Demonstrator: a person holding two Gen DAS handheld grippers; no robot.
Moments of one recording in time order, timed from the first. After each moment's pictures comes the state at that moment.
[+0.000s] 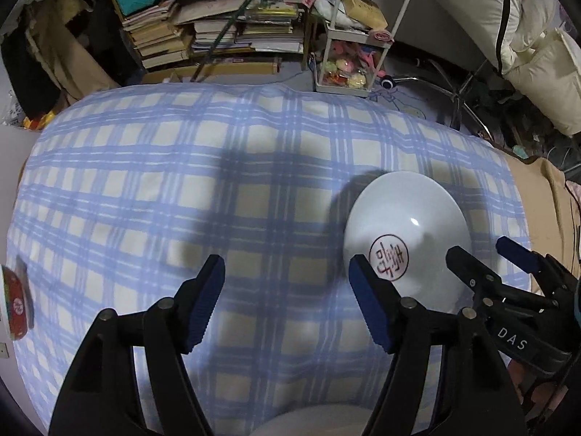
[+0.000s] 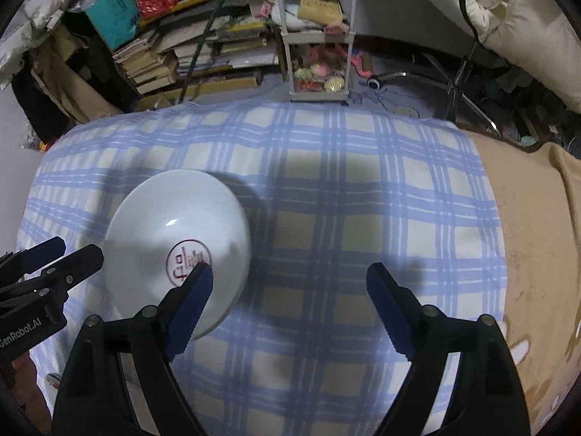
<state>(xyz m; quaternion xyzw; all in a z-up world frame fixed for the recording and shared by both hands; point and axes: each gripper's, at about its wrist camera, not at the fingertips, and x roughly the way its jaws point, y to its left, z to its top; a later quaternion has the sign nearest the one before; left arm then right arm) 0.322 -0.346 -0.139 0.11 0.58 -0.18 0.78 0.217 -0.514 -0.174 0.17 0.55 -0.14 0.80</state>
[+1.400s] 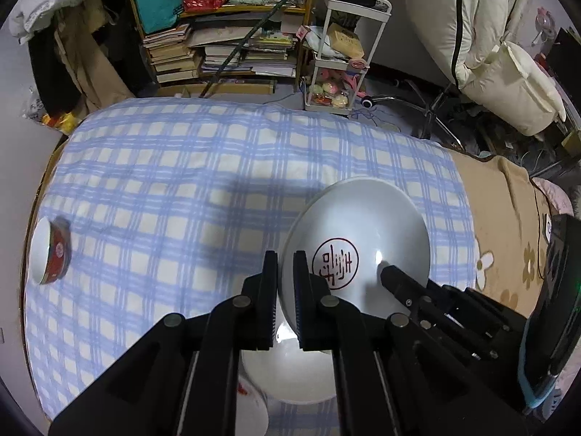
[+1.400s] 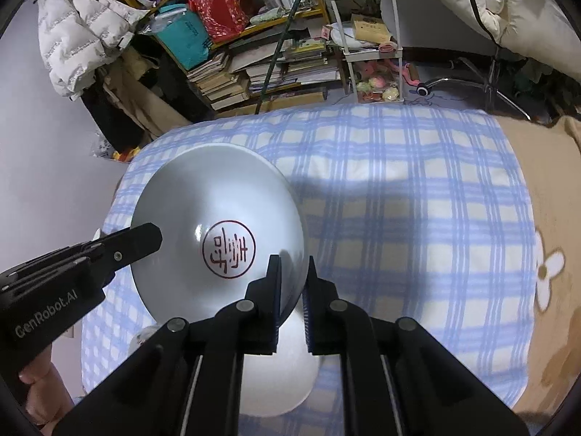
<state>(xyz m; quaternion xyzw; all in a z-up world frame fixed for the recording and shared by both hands) 0.220 -0.288 -0.027 0.09 0.55 -0.19 0.81 0.126 -0.415 -0.093 0.25 0.49 -0.05 0.84</state>
